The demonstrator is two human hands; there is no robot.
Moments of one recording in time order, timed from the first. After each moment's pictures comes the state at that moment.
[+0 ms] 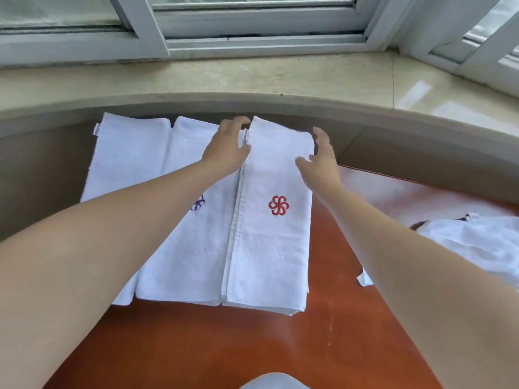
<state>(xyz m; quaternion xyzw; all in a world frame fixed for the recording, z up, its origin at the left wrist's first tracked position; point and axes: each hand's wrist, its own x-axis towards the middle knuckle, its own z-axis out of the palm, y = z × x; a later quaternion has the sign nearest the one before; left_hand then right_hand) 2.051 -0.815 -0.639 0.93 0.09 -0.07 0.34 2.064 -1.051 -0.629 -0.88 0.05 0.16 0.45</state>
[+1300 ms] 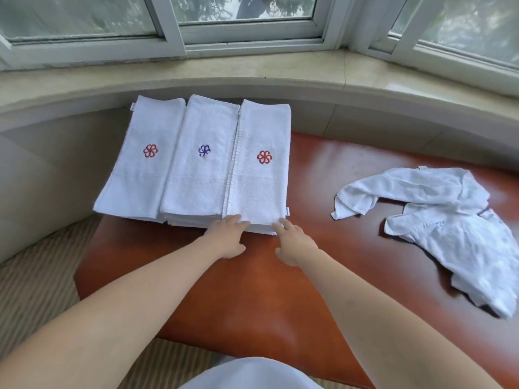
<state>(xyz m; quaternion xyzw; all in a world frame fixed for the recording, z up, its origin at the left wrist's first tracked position) 1.697 -0.920 -0.626 0.94 -0.06 -0.34 0.06 1.727 -1.134 -0.628 -0.91 -0.19 0.36 0.04</state>
